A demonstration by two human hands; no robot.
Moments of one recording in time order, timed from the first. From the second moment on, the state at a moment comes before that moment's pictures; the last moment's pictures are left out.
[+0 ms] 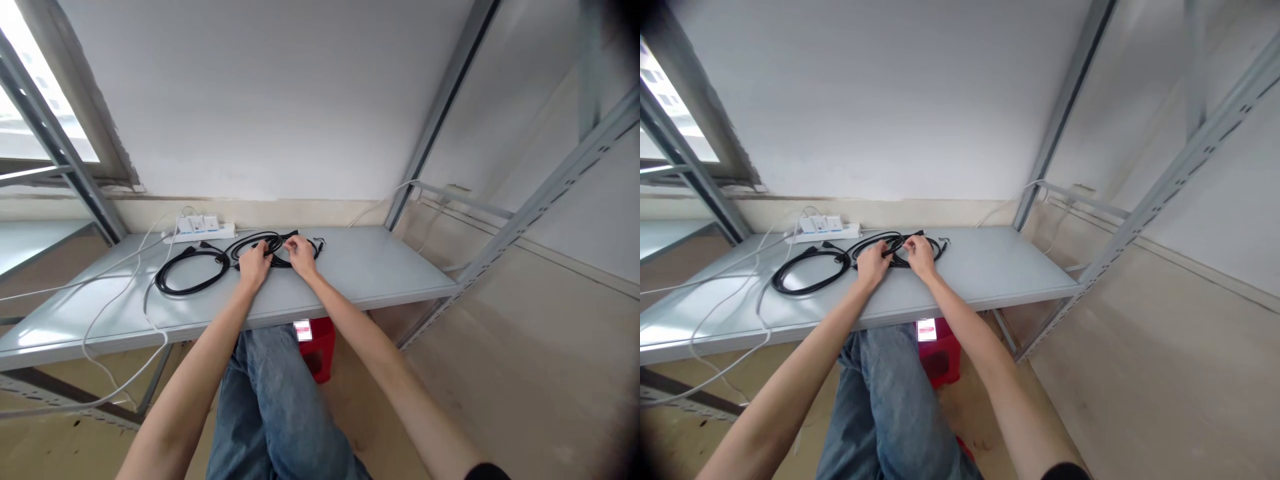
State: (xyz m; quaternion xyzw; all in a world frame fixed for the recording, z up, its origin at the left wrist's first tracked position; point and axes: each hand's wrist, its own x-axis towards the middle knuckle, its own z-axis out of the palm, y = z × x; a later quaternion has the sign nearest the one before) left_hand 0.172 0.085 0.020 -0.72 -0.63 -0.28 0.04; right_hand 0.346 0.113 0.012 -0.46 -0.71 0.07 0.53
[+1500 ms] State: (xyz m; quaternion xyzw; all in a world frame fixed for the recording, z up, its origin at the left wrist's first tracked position) left_hand 0.207 0.062 0.028 -0.90 -0.35 -0.21 0.16; right_hand 0.418 0.122 0.040 -0.28 -0.55 0.60 0.51
